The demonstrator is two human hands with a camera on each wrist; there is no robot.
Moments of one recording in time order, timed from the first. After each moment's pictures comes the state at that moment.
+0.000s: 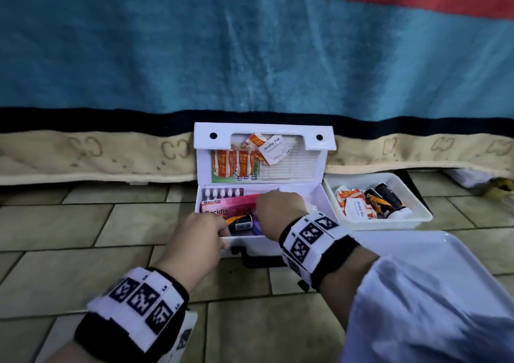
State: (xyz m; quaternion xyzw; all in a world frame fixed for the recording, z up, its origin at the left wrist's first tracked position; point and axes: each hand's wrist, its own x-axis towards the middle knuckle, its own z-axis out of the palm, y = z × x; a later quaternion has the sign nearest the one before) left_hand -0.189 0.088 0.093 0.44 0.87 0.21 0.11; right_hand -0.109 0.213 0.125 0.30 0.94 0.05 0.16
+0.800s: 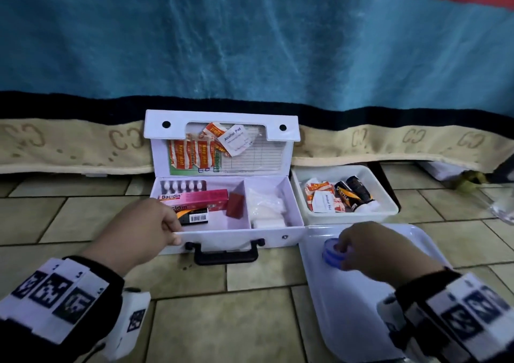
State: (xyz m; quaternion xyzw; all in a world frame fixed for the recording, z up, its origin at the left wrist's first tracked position) left_hand -0.186 0.100 0.112 0.41 0.88 0.17 0.18; right_hand 0.075 0.295 0.114 0.43 0.88 -0.05 0.20
